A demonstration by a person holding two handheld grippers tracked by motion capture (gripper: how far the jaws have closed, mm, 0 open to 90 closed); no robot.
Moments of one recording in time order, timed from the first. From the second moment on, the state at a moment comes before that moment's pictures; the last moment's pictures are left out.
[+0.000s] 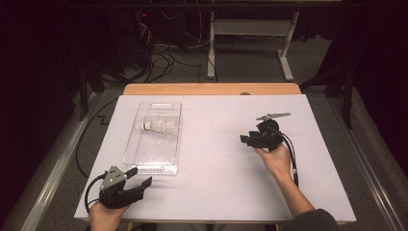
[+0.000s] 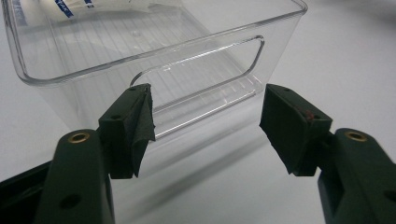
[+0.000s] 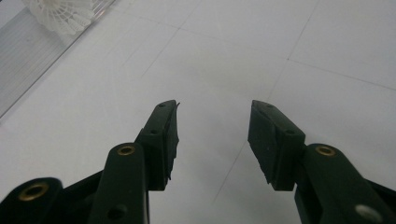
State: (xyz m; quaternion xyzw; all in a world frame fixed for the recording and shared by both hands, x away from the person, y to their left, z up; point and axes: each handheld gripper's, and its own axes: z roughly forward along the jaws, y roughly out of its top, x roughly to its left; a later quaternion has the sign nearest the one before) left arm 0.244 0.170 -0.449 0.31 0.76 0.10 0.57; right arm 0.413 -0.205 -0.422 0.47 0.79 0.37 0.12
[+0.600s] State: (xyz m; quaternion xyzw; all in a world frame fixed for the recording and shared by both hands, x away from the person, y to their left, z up) left arm 0.245 0.171 -0.449 0.32 0.75 0.10 0.57; right arm 0.406 -0.215 -0.426 0.48 0.78 0.37 0.12
